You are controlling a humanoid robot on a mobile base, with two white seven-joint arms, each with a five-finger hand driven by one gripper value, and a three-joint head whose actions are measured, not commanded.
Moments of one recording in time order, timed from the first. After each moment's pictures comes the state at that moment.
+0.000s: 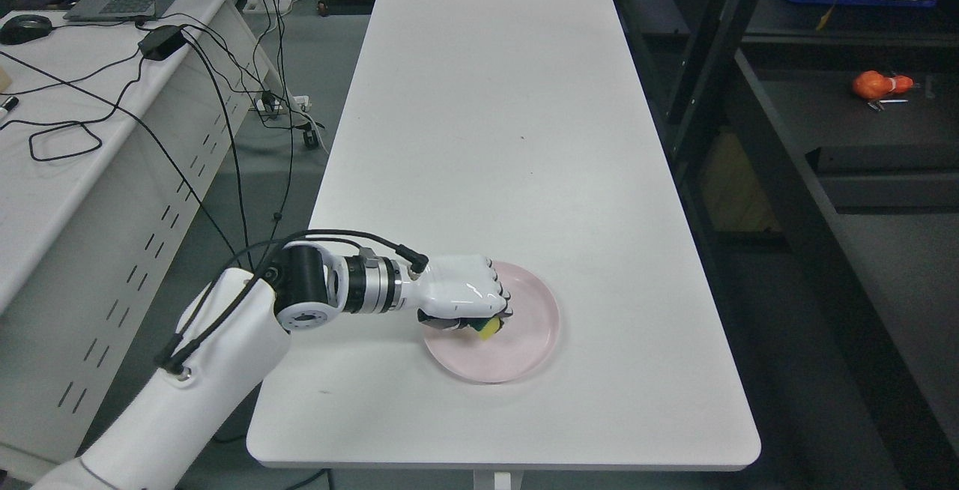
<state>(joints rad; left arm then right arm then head) -0.81 0.30 -0.61 -1.32 -0.90 -0.79 -0.55 -0.08 0.00 -0.21 0.00 -0.12 0.00 -0.07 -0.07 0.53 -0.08</state>
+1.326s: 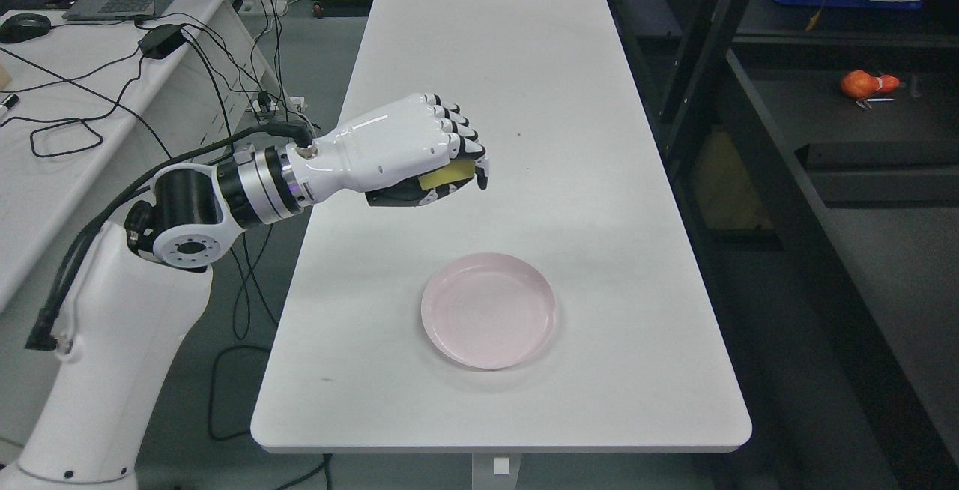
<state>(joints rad) -0.82 0.32 -0.26 -1.49 -0.56 -0.79 -0.53 -0.08 0.00 -0.21 0.00 -0.12 0.00 -0.07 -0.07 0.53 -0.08</state>
